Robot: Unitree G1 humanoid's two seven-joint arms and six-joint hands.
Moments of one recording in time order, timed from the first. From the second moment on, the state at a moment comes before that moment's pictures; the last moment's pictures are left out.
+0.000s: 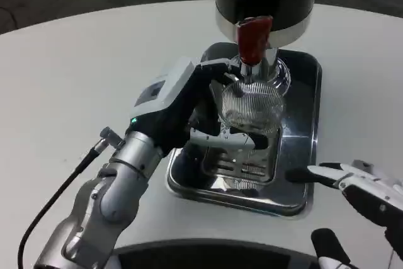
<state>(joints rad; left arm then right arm) -0.64 0.31 -0.22 0.36 0.48 -0.27 0.02 0.68 -0.05 -0.26 -1.03 -0.32 -0.34 0.48</state>
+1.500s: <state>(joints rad) -0.62 0.31 -0.20 0.35 0.47 -0.26 0.01 0.69 -0.05 -0.25 -1.03 -0.32 -0.34 0.47</state>
